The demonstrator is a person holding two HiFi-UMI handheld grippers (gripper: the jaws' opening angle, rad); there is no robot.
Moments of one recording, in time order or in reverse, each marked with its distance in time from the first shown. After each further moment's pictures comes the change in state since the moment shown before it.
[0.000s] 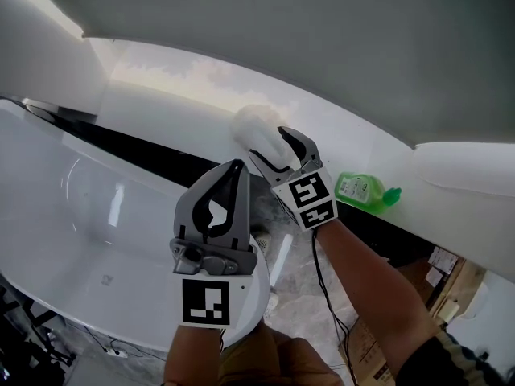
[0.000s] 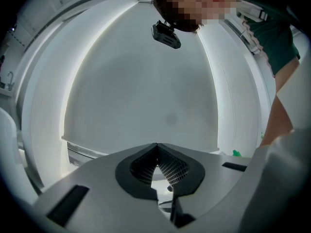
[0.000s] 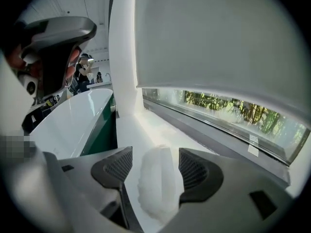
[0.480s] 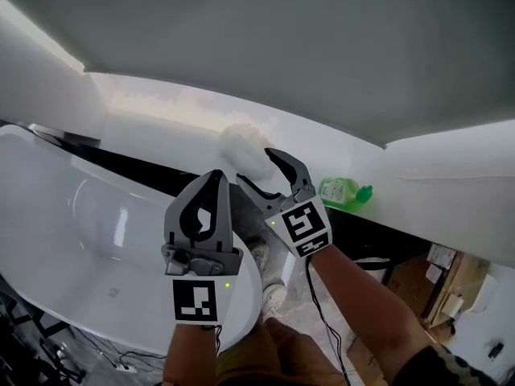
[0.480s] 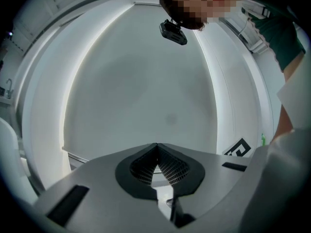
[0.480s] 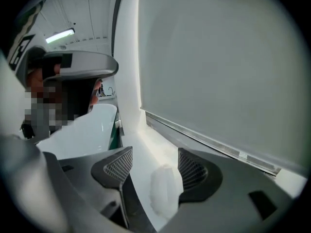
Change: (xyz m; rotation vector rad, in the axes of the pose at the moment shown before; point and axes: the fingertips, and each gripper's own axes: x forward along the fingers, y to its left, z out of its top) left arm -0.004 -0.013 0.036 0.022 -0.001 0.011; right arm -0.073 0.017 0.057 0.015 -0.140 0.003
